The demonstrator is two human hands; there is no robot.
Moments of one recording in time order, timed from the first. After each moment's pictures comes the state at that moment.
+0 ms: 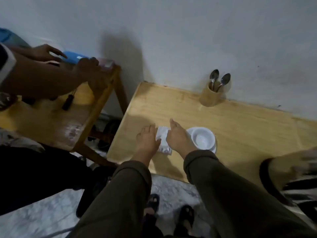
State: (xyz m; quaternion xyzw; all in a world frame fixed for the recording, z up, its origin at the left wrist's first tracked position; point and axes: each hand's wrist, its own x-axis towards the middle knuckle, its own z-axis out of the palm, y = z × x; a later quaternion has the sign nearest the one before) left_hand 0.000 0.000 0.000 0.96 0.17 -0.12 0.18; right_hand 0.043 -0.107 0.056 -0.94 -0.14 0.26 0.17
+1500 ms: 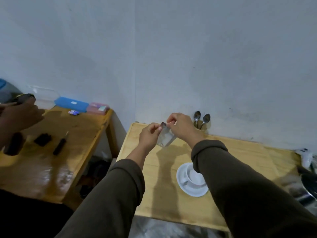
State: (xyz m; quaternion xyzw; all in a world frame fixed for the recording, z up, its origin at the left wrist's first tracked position) left_hand 0.093 0.028 0.106 0.75 0.12 0.06 0.65; right_hand 0.128 -0.094 0.181 -0.95 -0.14 0.03 0.29
